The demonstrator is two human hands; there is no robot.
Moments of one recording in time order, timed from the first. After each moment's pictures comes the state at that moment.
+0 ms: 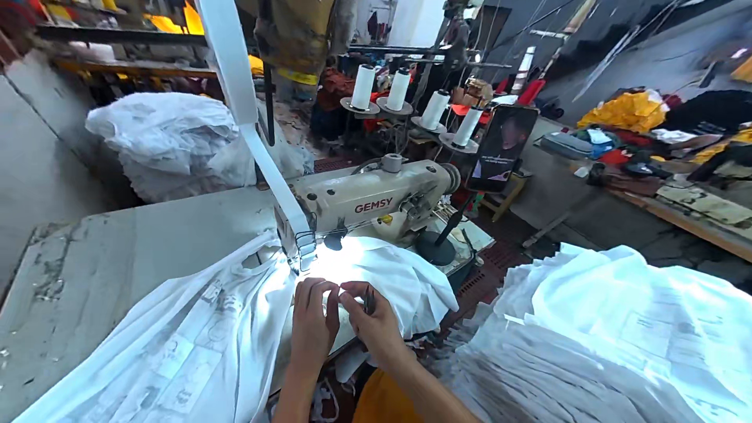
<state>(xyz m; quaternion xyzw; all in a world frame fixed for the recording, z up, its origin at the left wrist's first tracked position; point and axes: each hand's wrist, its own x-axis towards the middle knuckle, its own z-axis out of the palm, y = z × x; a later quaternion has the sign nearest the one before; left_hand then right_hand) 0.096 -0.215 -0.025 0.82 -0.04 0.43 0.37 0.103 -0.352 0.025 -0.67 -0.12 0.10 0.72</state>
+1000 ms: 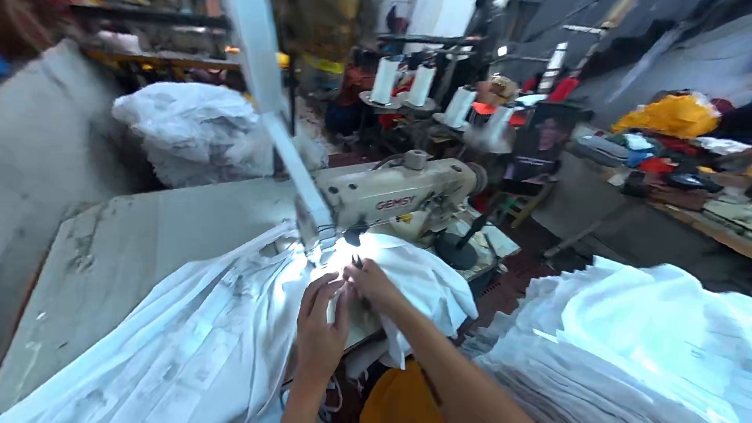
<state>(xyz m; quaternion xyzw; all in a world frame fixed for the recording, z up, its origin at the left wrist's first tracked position) 0.073 -0.210 -0.018 0.79 0.00 0.43 0.44 0.181 -0.310 0.033 -0.80 -0.10 0.25 0.54</state>
